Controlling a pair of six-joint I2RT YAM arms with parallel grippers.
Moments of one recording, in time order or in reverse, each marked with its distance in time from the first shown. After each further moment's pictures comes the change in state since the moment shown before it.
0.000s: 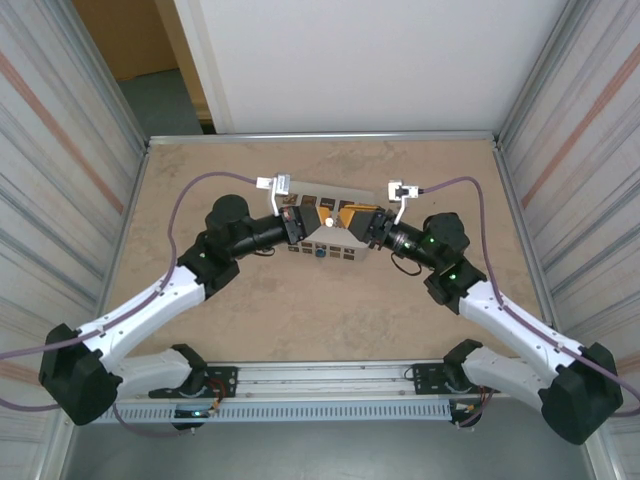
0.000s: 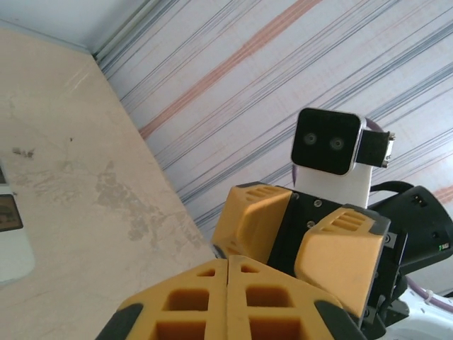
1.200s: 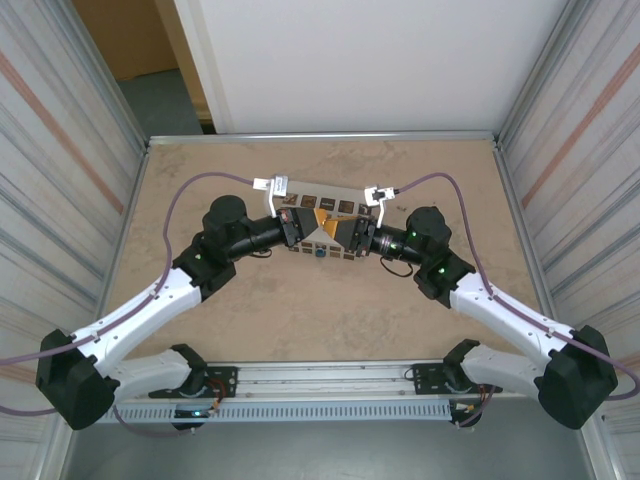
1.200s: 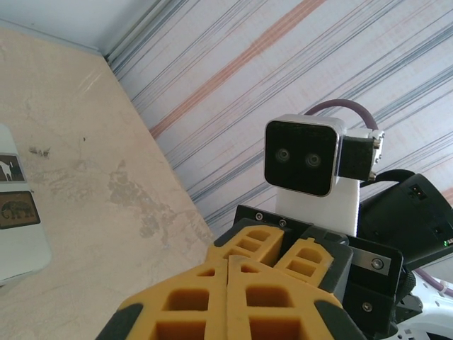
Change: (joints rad) left arm 0.000 -0.021 0.004 -0.046 -0.013 0.026; right arm 0.068 0.103 0.054 -0.065 -0.077 0.003
